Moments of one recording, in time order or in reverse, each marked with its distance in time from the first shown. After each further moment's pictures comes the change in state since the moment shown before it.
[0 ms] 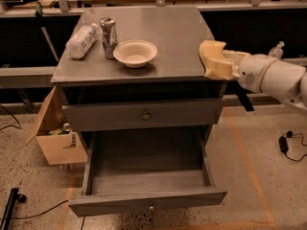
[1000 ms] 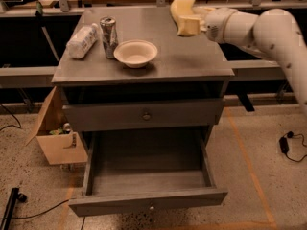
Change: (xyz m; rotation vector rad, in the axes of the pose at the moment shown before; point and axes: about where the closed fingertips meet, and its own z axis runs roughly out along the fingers) arm -0.090 -0.024 0.142 -0.095 -0.088 -0.147
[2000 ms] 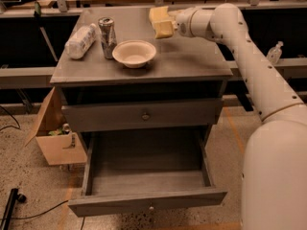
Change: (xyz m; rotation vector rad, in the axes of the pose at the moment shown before) arm 0.041 -0.021 0.124 -0.003 0.111 -0.023
